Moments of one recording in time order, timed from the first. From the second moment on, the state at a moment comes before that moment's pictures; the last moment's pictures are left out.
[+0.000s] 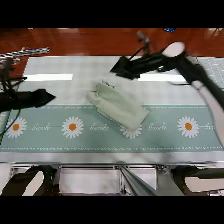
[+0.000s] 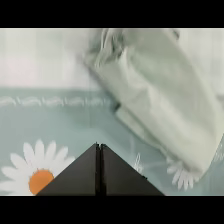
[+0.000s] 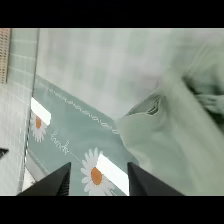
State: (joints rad) left arm 0.17 -0.80 0.84 0.92 -1.11 -1.38; right arm 0.25 -1.54 1.52 -0.64 1.10 1.46
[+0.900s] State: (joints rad) left arm -0.01 -0.69 0.67 0.89 -1.04 -1.38; right arm 0.08 -0.71 0.32 -0.96 0.75 1.93
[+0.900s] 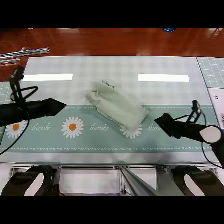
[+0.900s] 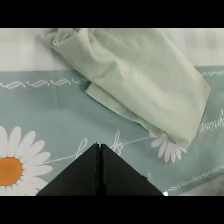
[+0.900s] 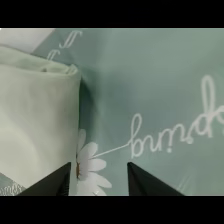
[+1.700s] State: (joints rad) left arm -0.06 -0.72 0.63 0.89 -1.01 -1.39; right arm 0.35 -1.35 0.80 -0.48 0.65 1.42
